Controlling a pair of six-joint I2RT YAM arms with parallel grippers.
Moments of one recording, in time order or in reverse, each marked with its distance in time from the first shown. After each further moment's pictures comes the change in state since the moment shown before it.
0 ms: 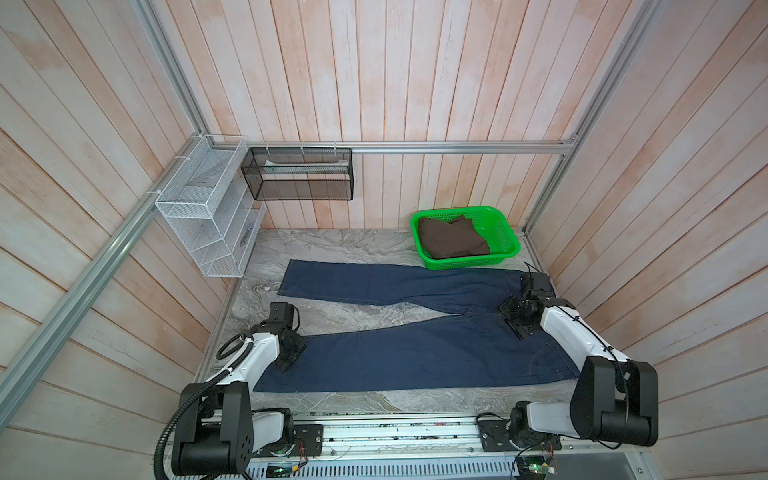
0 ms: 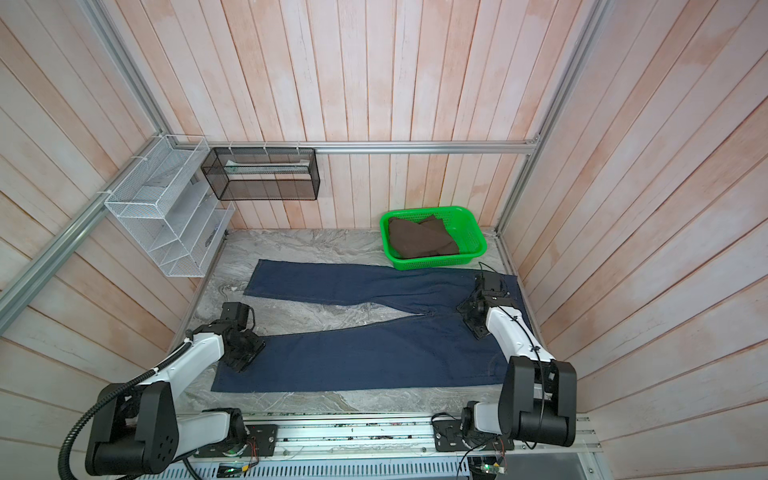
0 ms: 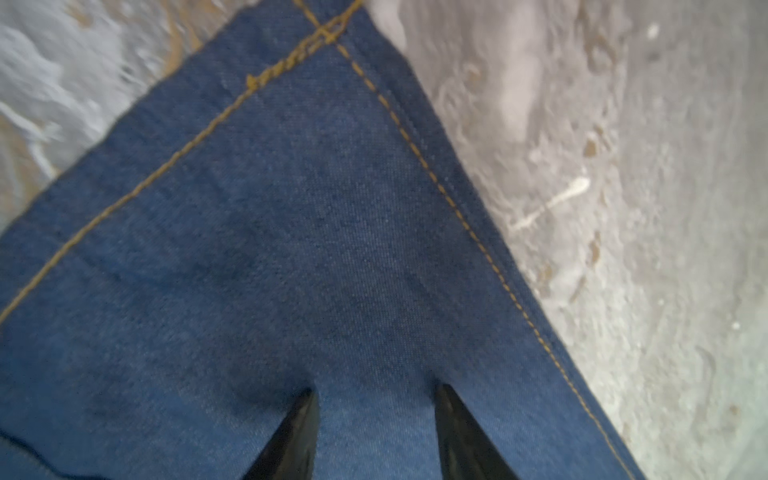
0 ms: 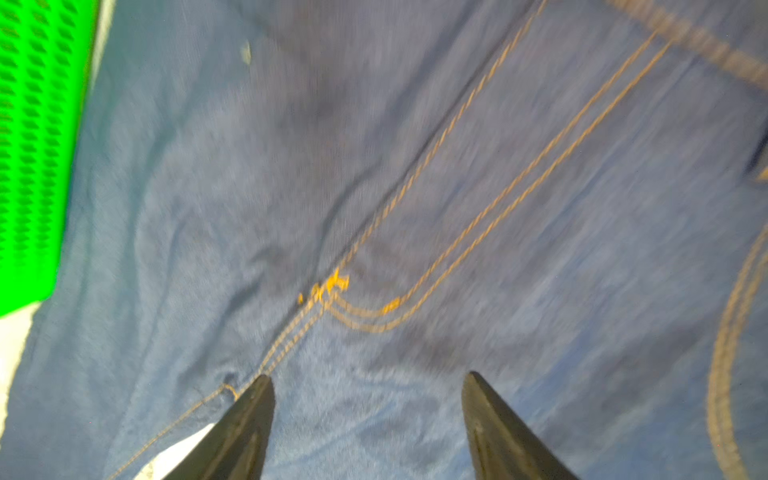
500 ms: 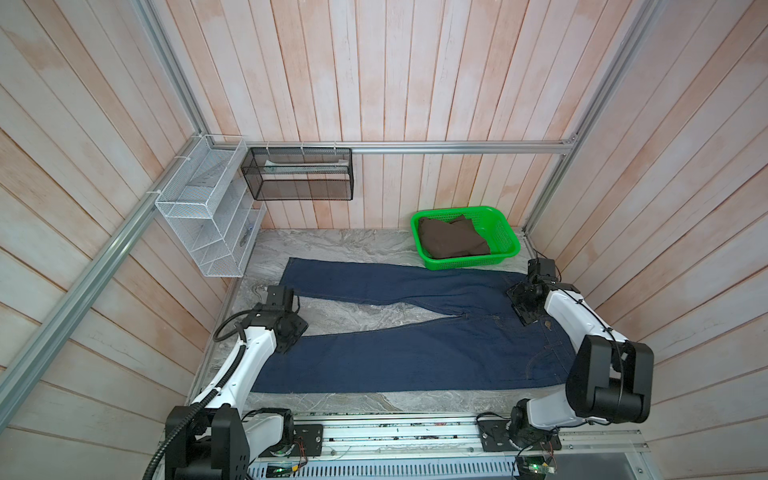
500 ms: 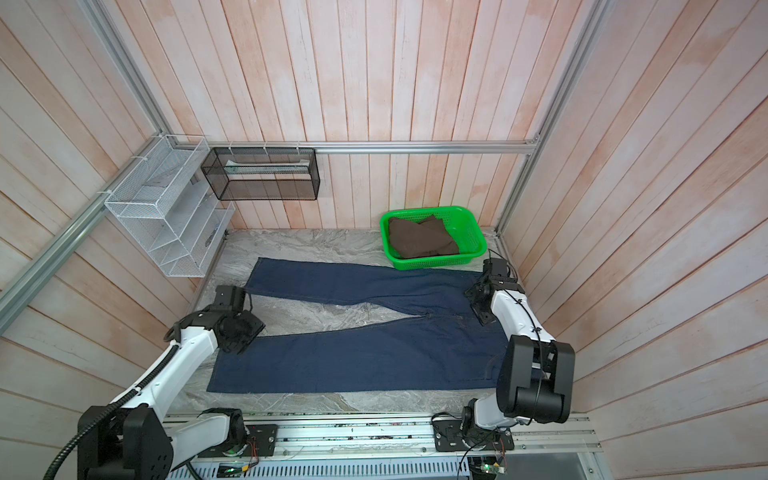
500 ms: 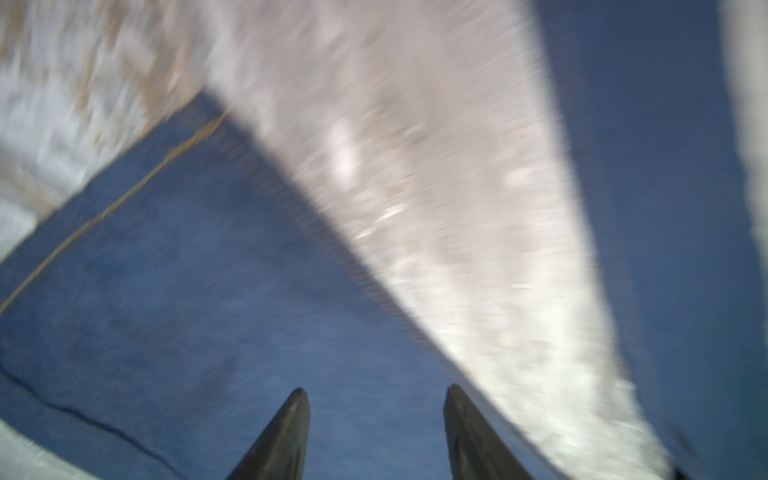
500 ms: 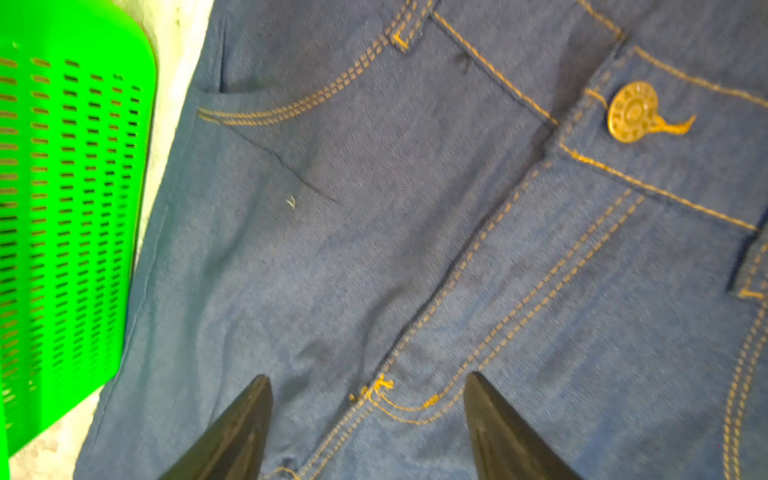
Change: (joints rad) left arm -0.070 -0.072 0.278 -0.098 0.015 0.020; right arm -0.044 0.148 0.178 -0.020 0.017 0.071
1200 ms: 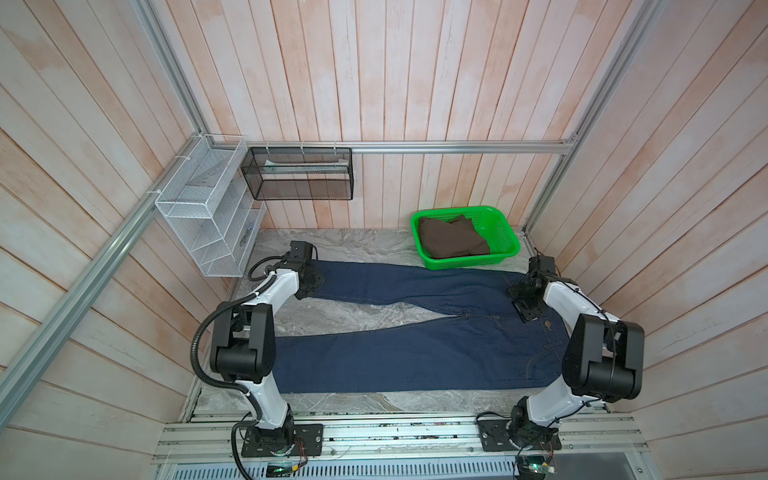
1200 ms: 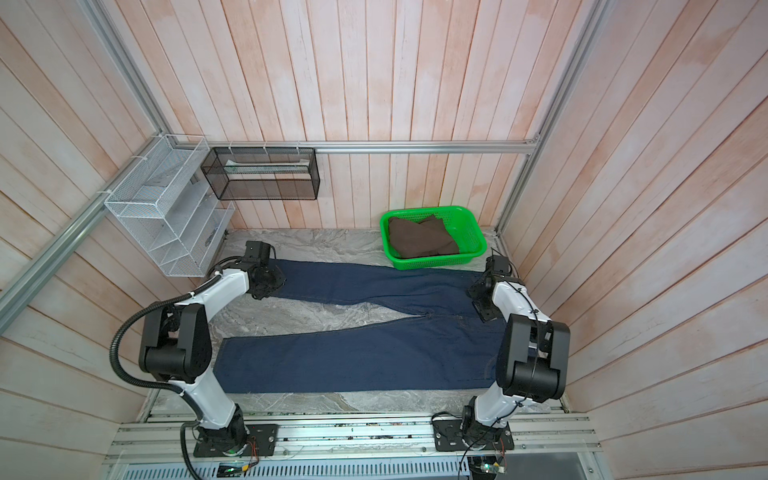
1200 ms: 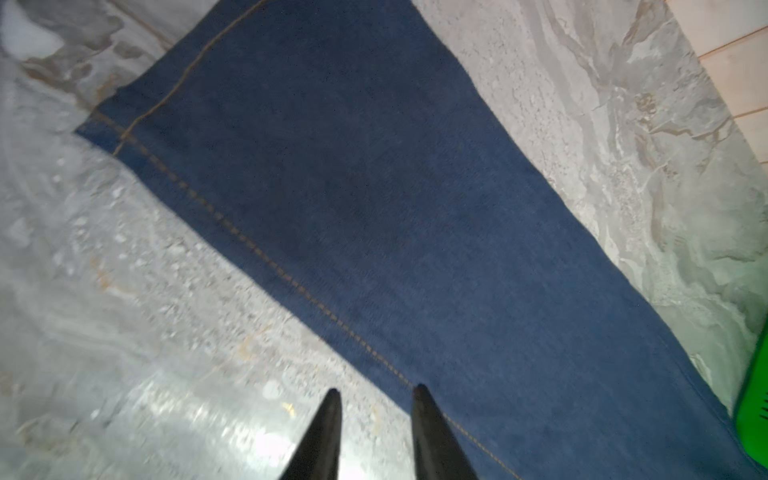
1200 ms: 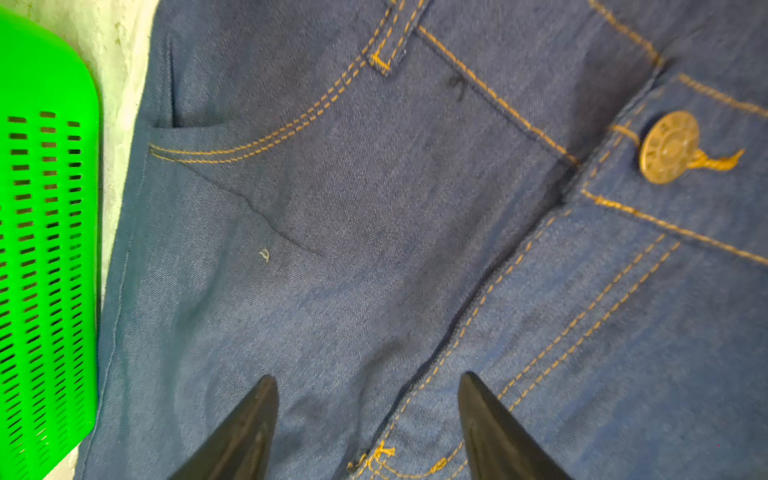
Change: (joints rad) left arm -0.034 0.637 0.424 0.261 0.030 0.227; right arm -0.042 0.117 0.052 0.016 -0.015 -0.007
